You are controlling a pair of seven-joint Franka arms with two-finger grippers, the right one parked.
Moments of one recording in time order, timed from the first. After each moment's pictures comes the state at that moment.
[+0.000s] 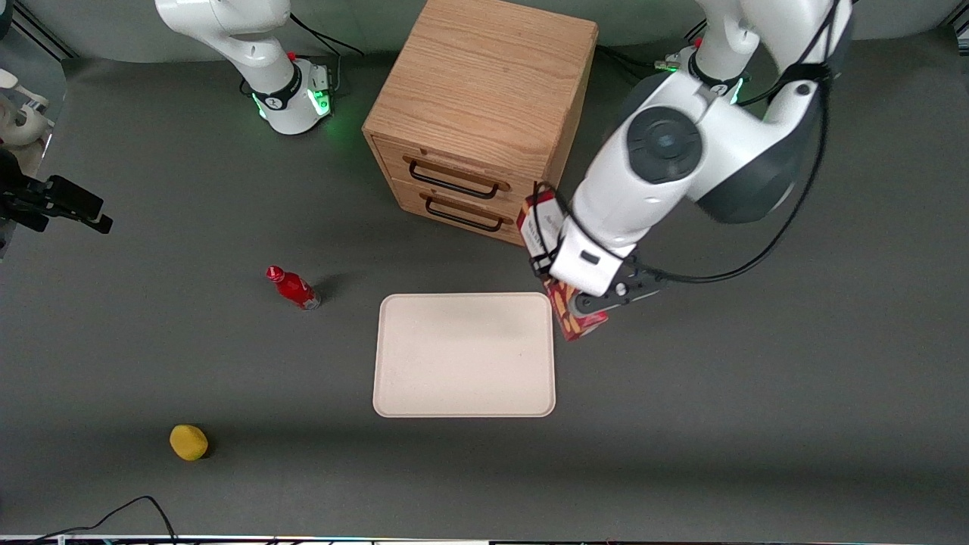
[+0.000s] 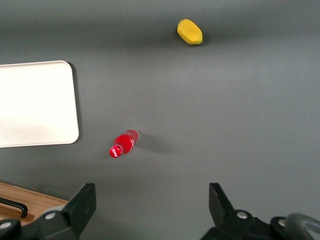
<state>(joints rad) -0.28 0.54 -0.44 -1.22 0.14 1.80 -1.05</state>
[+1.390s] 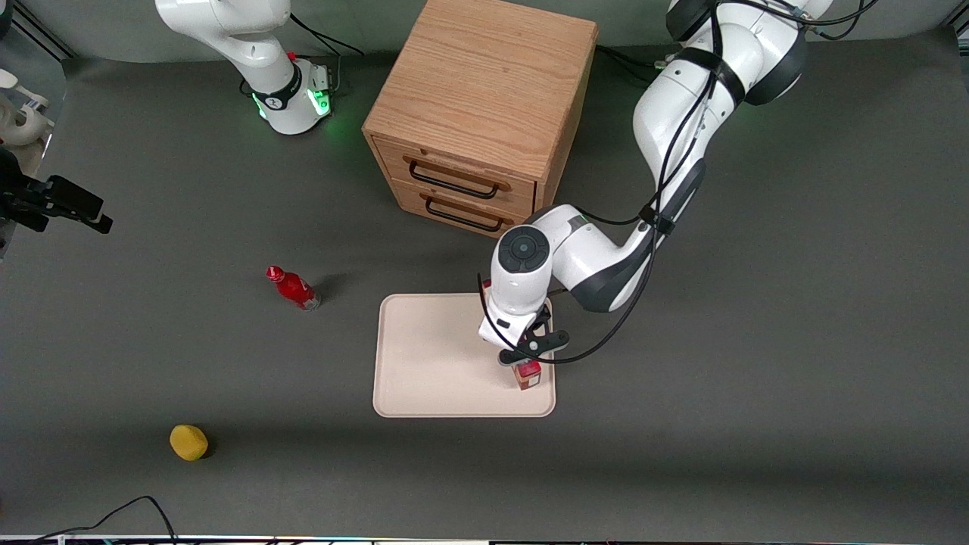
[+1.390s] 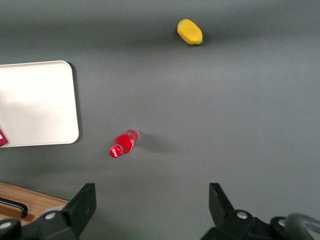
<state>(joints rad) -0.40 0.93 -0.40 -1.21 0.44 2.18 -1.21</state>
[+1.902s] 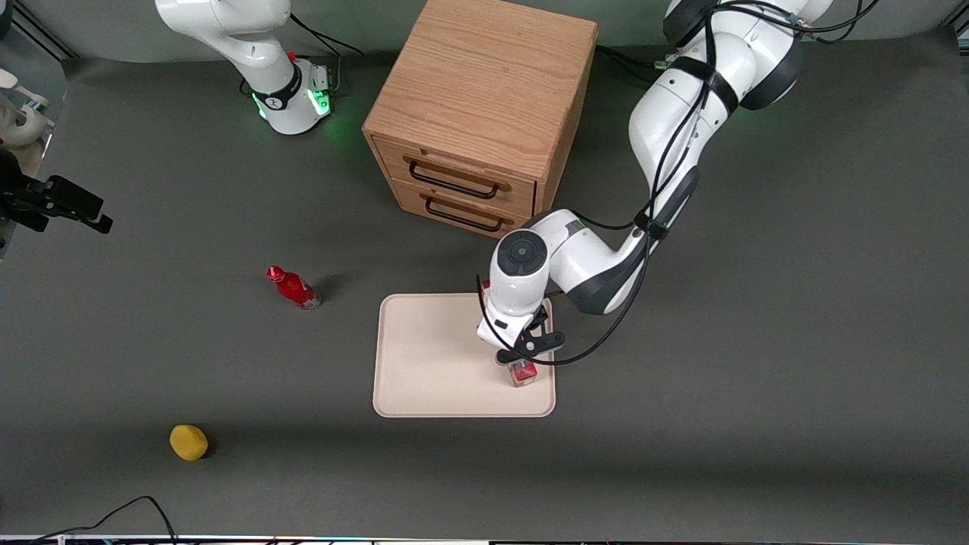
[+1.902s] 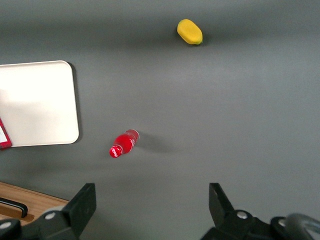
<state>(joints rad) -0.41 0.96 -0.40 -1.21 0.44 2.21 -1.21</state>
